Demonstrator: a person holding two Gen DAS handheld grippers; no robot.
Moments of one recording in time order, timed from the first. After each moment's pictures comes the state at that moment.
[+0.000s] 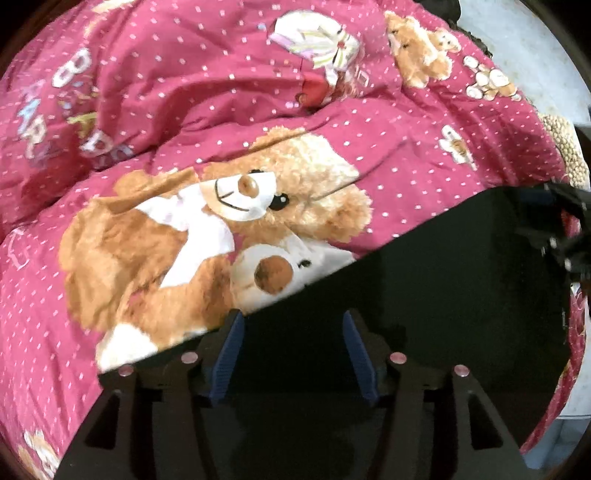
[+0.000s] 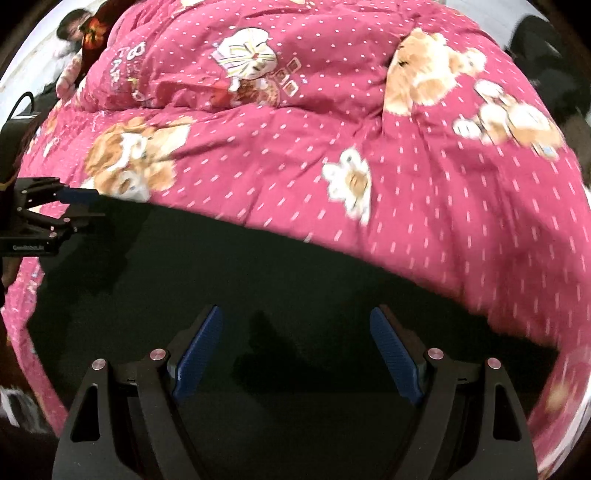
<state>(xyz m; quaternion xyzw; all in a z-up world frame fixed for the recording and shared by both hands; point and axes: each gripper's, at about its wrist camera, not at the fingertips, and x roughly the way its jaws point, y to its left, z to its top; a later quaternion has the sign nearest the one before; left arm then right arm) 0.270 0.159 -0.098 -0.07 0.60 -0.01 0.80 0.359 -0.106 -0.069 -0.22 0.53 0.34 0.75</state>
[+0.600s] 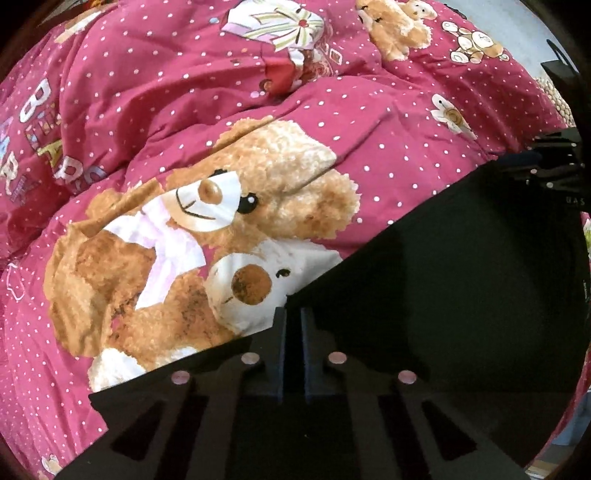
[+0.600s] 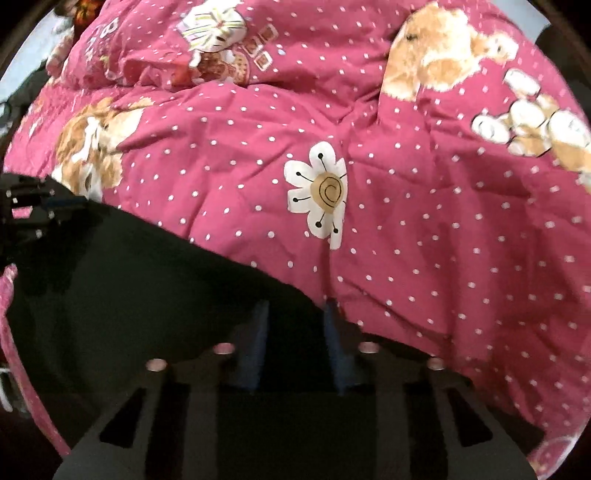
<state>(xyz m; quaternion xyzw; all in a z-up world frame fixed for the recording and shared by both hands) 0.283 0.125 -0.115 -0.01 0.60 -0.01 0.80 0.391 -0.096 -0.094 -0.27 0.54 0.34 0.72</state>
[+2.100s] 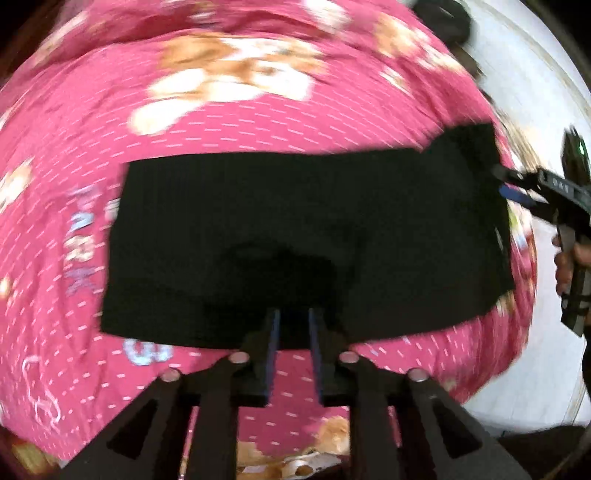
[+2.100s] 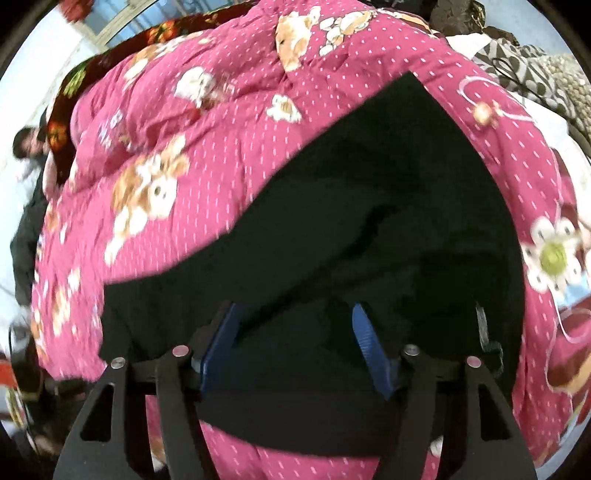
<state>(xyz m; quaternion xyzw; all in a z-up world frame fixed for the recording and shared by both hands) 0.034 0.097 -0.064 -0.23 0.60 0.04 0.77 0.237 -0.198 -0.024 0.00 0.59 0.23 0.78</state>
